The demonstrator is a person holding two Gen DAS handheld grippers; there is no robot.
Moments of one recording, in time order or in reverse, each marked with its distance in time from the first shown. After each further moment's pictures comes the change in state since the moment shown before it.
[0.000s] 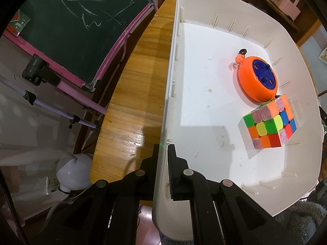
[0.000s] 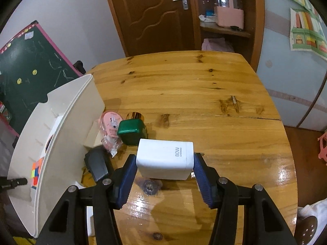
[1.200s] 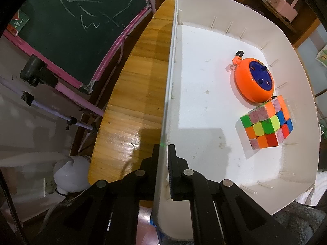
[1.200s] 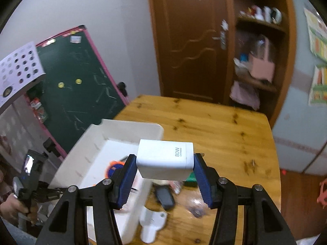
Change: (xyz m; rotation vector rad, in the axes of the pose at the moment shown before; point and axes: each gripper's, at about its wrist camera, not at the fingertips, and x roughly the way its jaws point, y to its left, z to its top) left arm -0.001 0.002 -0.002 0.005 -0.019 -0.030; right arm -0.116 0.102 0.056 -0.215 -0.186 0.126
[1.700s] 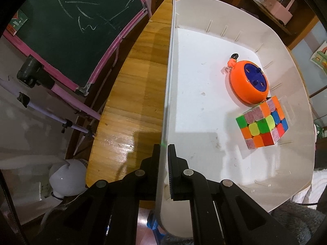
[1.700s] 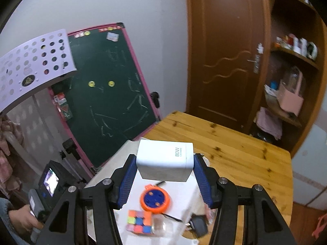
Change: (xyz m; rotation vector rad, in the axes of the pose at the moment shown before) left arm -0.001 0.004 -0.003 0.011 -0.029 -0.045; right arm 0.012 0.094 0.050 -0.171 -0.046 0.113
